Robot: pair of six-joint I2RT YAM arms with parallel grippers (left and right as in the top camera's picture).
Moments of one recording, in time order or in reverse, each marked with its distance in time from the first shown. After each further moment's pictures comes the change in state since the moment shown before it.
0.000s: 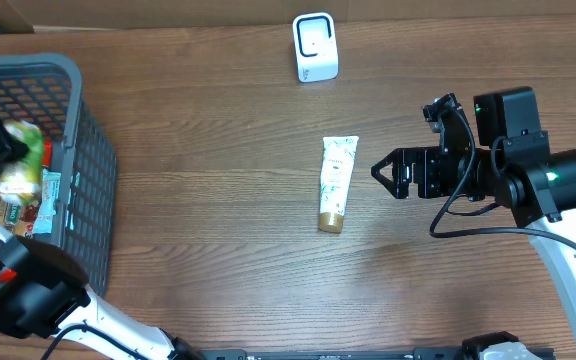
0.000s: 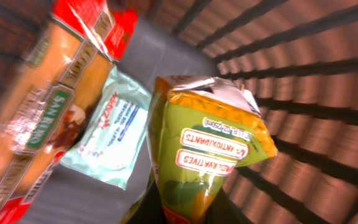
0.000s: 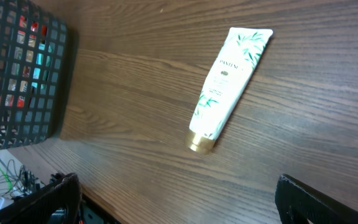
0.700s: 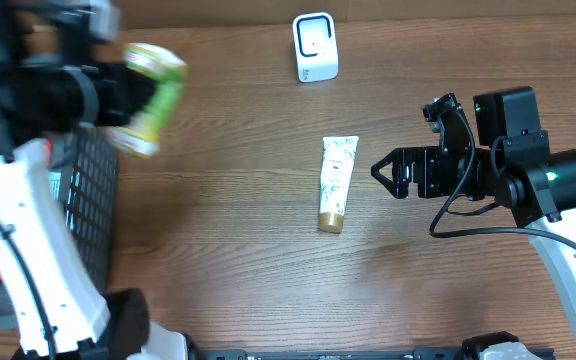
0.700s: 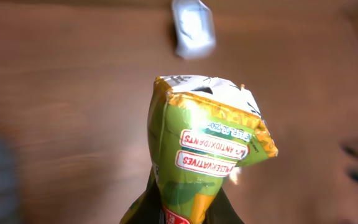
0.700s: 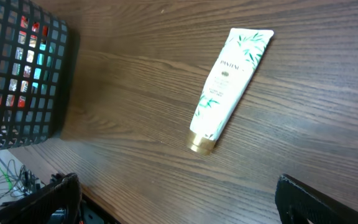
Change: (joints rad) left arm -0.601 -0.309 0.206 -0.206 0.190 -0.030; right arm 0.000 0.000 0.000 0.002 -0.002 0.001
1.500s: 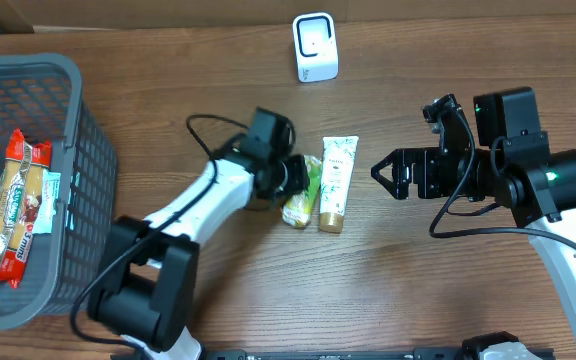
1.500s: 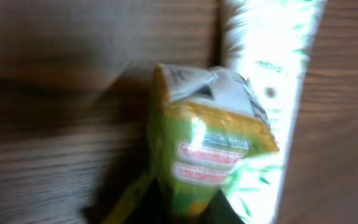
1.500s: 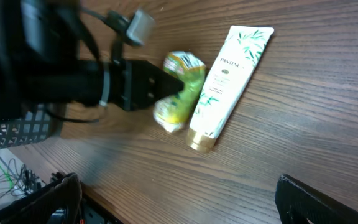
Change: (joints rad) left arm -0.573 0.088 -1.293 1.225 -0.211 -0.709; right arm 0.000 0.000 0.000 -0.006 -0.001 0.000
